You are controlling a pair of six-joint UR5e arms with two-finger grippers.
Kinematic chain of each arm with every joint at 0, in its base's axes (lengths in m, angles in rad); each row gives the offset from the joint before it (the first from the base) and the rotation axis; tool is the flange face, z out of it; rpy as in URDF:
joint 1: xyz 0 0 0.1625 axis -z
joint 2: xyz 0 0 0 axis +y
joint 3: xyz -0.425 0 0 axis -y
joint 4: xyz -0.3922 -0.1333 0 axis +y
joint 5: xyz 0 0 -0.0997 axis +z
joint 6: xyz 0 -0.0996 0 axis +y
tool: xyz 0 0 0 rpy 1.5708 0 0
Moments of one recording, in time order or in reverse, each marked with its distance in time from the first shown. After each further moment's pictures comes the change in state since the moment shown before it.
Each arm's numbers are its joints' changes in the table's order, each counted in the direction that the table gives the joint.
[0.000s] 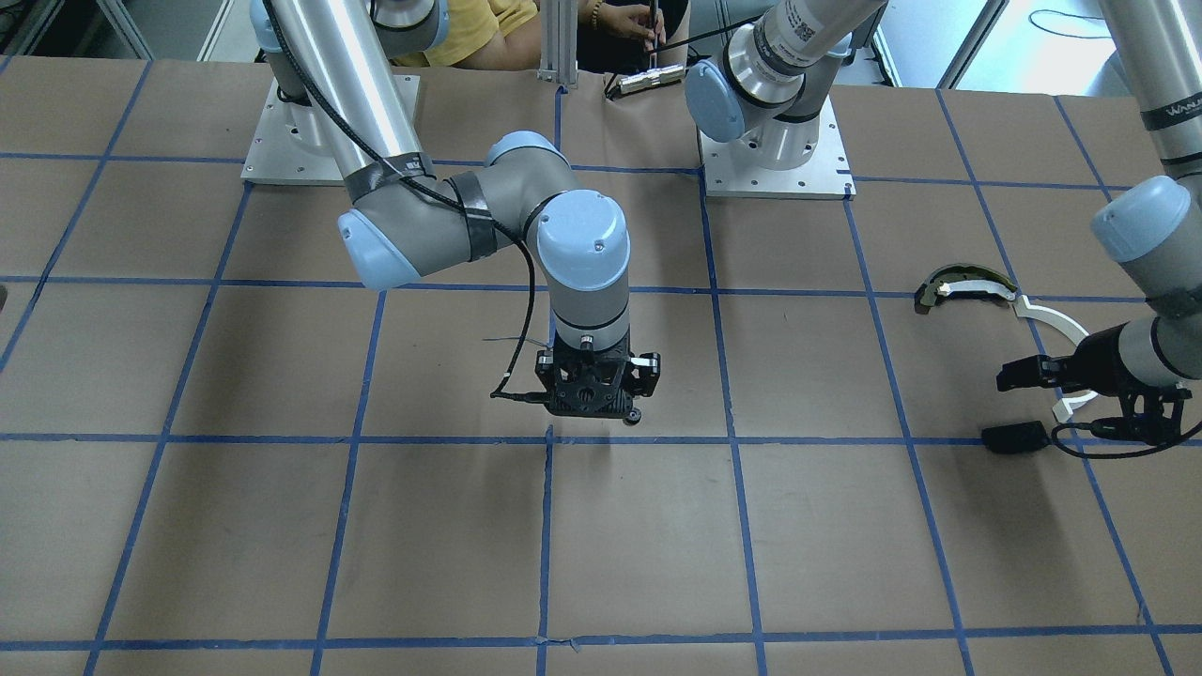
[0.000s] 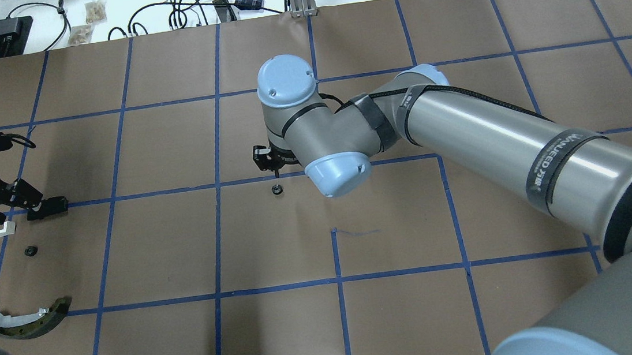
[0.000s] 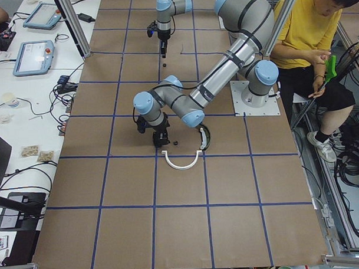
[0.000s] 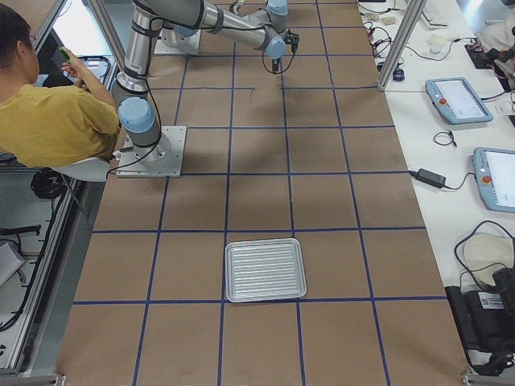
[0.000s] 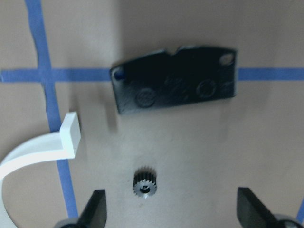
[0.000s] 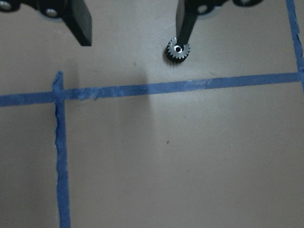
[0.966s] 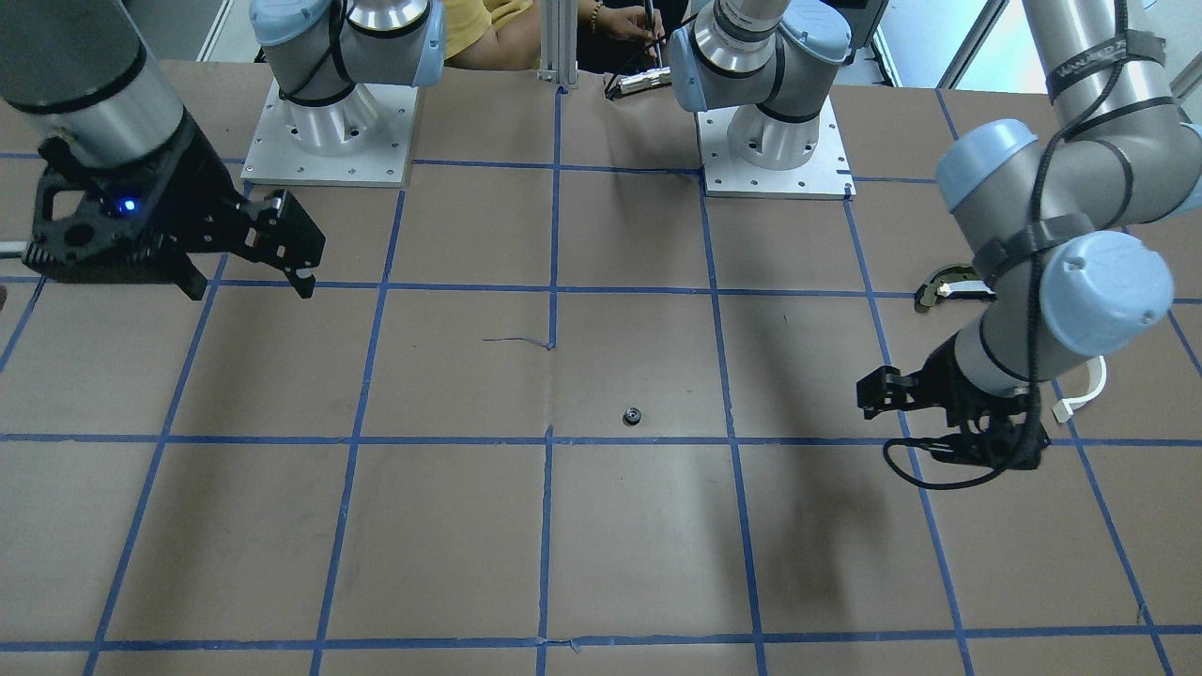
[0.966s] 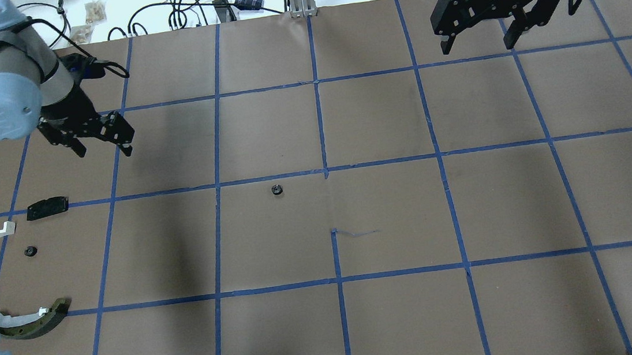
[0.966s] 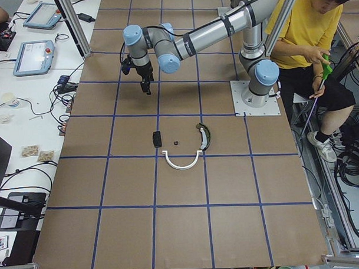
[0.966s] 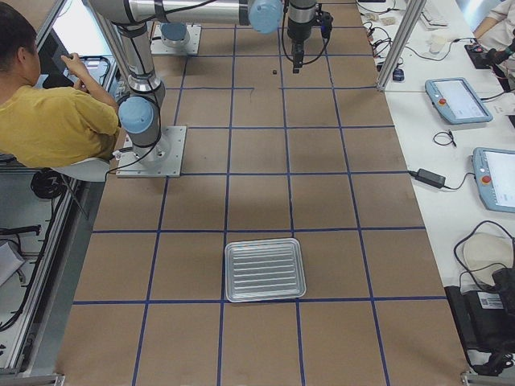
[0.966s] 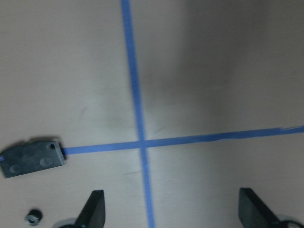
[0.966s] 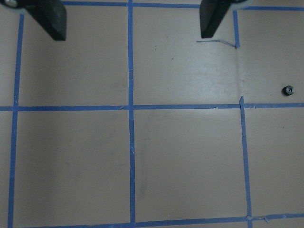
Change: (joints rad) left arm 0.429 -0.117 0.033 0.027 0.053 0.350; right arm 0.458 0.412 -0.186 -0.668 0.008 0.545
